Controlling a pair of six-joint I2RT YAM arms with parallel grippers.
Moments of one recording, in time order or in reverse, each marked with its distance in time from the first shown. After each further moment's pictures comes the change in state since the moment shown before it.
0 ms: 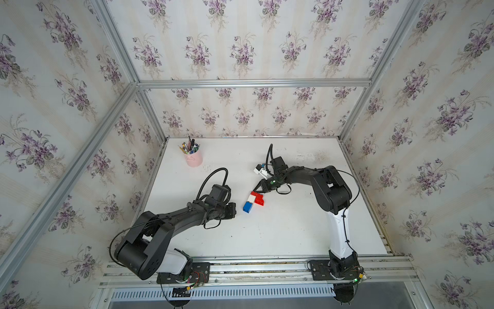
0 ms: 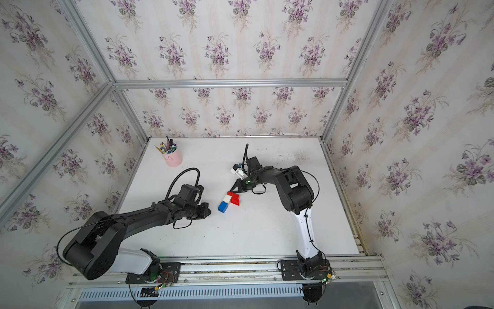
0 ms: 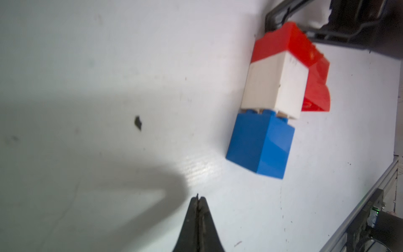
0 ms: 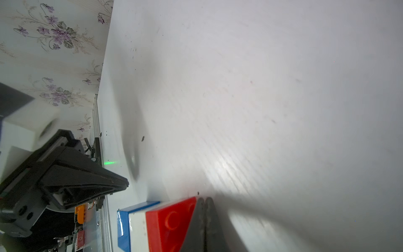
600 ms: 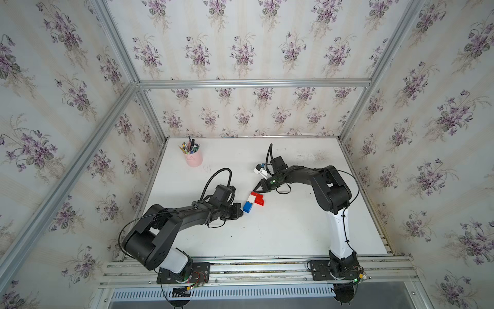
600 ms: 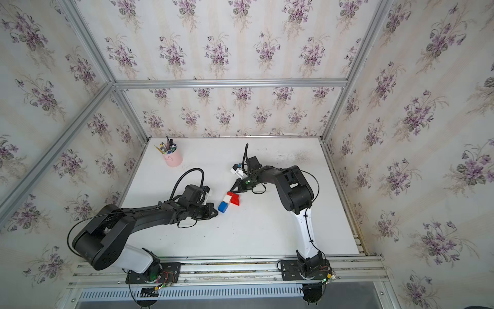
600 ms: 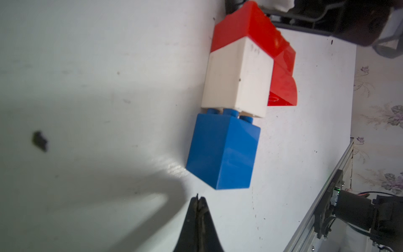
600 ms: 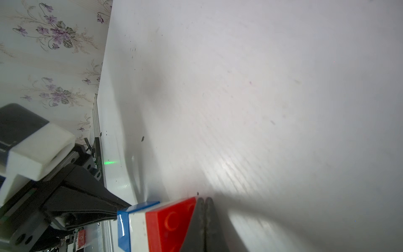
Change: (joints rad) left arm -0.029 0.135 0.046 0.147 0.113 -0.030; right arm 0.000 0.005 0.009 -0.019 -0.002 -0.007
